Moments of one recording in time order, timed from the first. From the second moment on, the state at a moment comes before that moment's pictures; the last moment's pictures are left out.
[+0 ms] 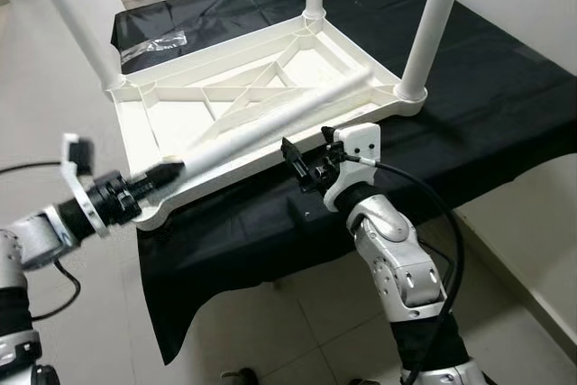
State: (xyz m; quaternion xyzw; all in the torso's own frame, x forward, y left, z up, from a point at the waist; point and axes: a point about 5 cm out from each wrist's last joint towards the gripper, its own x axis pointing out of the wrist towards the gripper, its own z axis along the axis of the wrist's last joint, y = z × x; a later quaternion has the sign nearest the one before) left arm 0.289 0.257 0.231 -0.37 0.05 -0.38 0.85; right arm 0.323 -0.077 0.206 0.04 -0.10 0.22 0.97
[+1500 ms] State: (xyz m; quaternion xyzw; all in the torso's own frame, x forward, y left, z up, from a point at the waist) left arm 0.209 0.166 0.219 -0.44 -0.07 -0.37 0.81; right arm 0.293 -0.067 0.228 0.52 0.01 0.53 0.68
